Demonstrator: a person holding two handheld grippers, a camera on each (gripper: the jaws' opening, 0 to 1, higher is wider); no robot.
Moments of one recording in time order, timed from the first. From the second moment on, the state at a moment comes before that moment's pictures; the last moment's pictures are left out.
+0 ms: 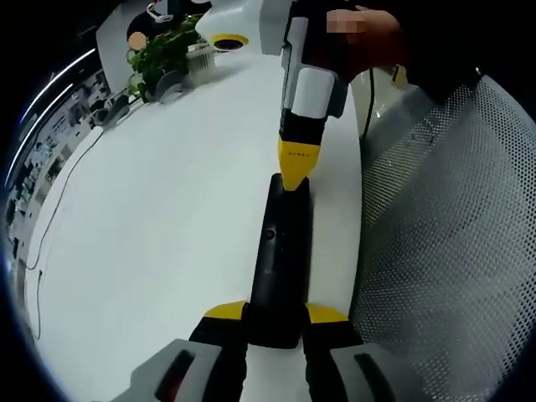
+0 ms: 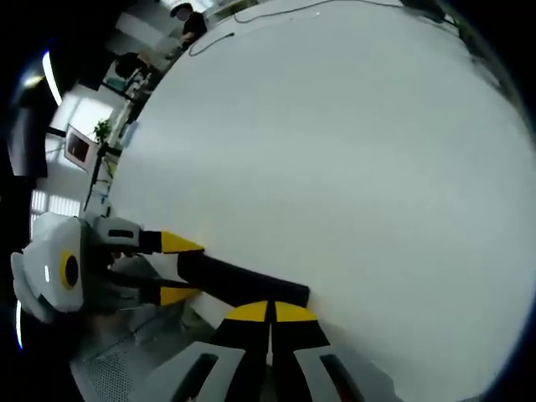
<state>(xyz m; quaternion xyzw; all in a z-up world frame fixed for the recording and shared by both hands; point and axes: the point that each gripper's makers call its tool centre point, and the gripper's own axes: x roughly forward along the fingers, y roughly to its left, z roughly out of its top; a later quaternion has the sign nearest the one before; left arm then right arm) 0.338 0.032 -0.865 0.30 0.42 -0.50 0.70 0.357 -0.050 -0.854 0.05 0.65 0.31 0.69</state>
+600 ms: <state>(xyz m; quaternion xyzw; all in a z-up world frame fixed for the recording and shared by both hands) 0.338 0.027 -0.864 0.29 0.42 -0.49 0.70 0.356 -0.045 -0.855 0.04 0.64 0.33 0.69</state>
